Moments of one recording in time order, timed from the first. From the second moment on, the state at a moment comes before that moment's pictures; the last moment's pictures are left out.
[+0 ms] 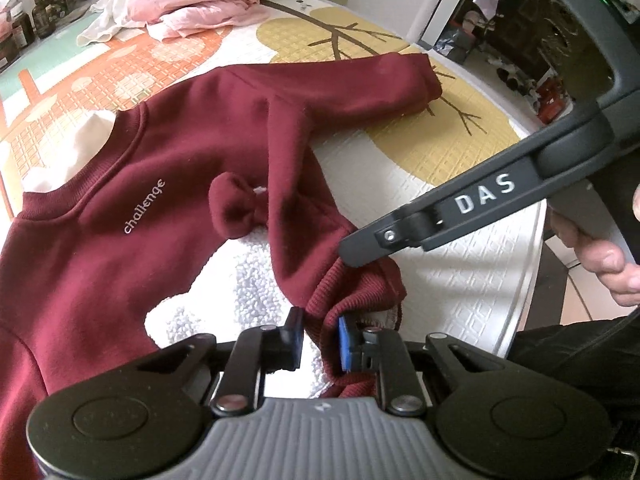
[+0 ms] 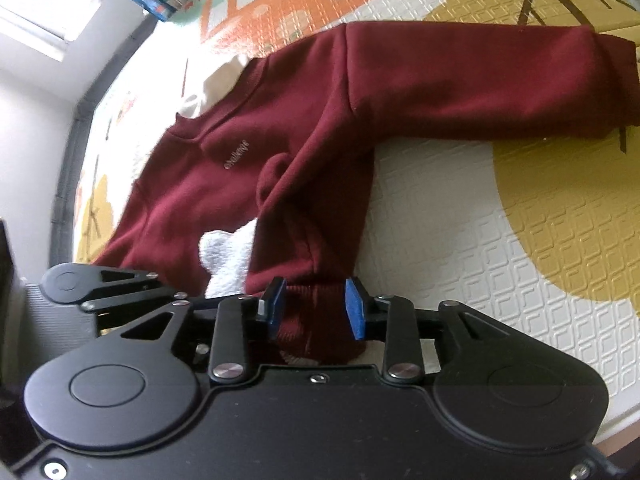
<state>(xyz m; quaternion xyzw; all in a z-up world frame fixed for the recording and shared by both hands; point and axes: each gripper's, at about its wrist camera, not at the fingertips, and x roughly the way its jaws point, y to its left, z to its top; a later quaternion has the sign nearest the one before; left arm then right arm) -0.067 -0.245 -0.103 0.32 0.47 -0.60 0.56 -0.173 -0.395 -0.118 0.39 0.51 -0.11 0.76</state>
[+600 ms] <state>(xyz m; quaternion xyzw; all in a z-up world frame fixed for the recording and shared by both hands) -0.070 -0.244 -0.103 0.32 0.47 -0.60 0.56 -0.166 -0.385 -0.119 0.38 0.52 -0.11 0.76</state>
